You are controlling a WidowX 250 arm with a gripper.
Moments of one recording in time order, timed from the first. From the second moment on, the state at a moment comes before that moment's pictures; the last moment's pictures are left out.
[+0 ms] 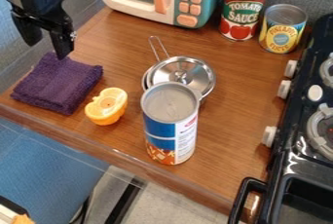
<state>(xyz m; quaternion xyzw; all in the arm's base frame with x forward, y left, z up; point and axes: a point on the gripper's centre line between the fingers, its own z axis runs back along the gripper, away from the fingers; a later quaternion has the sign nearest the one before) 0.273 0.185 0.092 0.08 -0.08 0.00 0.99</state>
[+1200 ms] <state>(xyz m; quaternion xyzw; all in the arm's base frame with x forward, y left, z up) 0.331 0.015 0.082 0.01 -0.10 -0.18 0.98</state>
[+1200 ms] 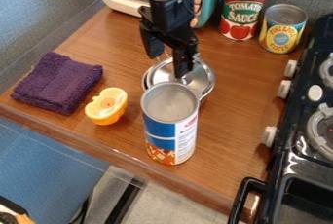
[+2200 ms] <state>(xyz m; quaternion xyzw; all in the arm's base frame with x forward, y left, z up) 0.347 -0.005 0.053 -0.01 -0.07 -0.18 0.98</state>
